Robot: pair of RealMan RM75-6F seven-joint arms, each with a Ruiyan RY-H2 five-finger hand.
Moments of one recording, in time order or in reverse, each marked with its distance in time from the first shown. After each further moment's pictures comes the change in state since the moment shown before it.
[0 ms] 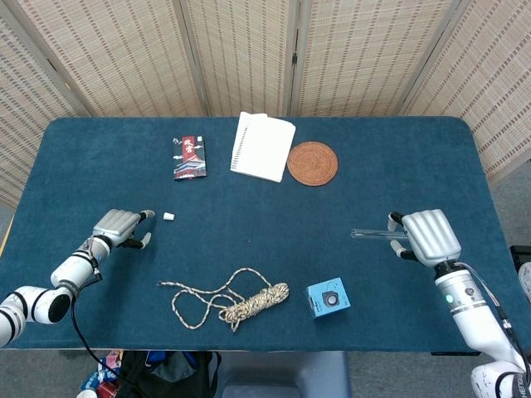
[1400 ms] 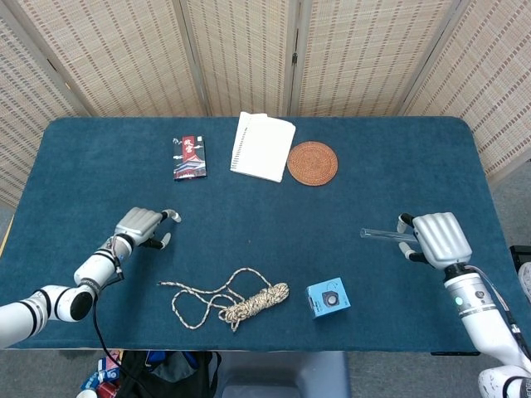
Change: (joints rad) left arm -0.115 -0.016 0.070 -0.112 -0.181 0.094 0.145; right arm -0.046 0.013 0.012 0.016 -0.012 -0.009 0.045
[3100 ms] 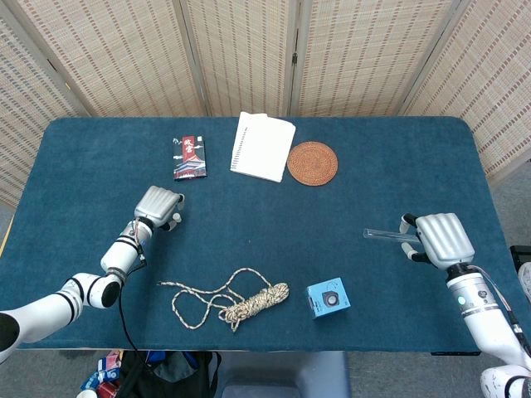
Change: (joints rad) left arm -0.020 -0.225 -0.093 0.293 0.108 0.077 0.067; right arm -0.014 0.001 0.013 0.019 -0.001 -0.024 0.025
